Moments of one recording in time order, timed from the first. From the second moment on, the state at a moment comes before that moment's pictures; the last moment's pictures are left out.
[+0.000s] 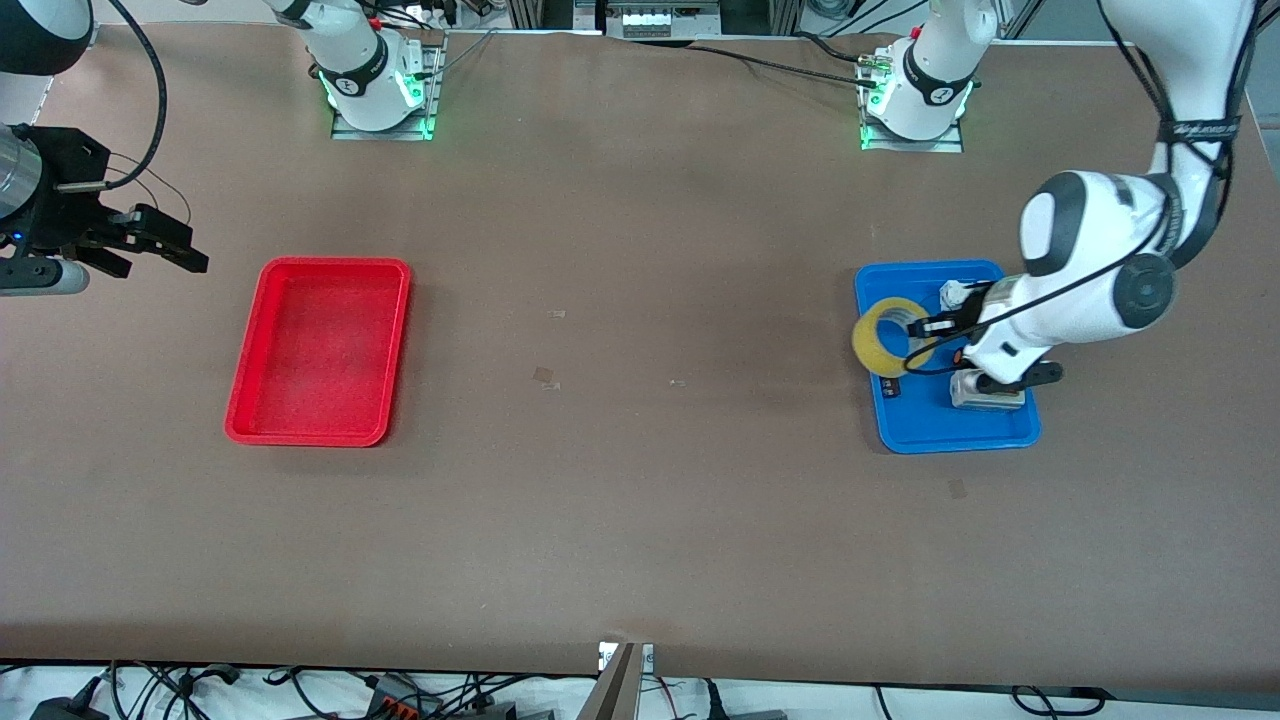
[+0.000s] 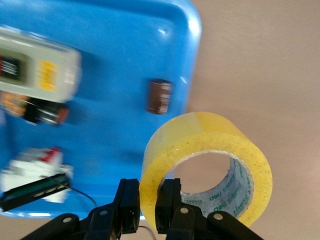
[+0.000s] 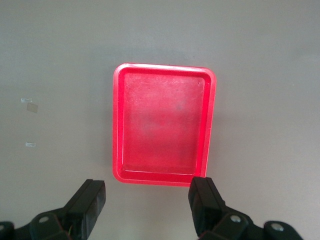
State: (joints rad) left arm 0.07 0.29 -0.23 -1.98 -0.16 2.01 -0.33; right arm -0.03 0.03 0.02 -1.66 0.00 1.63 -0.05
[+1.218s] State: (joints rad) left arm -0.41 0.73 -0.33 -1.59 -0.16 2.24 -1.12; right arm -0.03 0.19 0.02 -1.60 0.03 1.63 -0.05
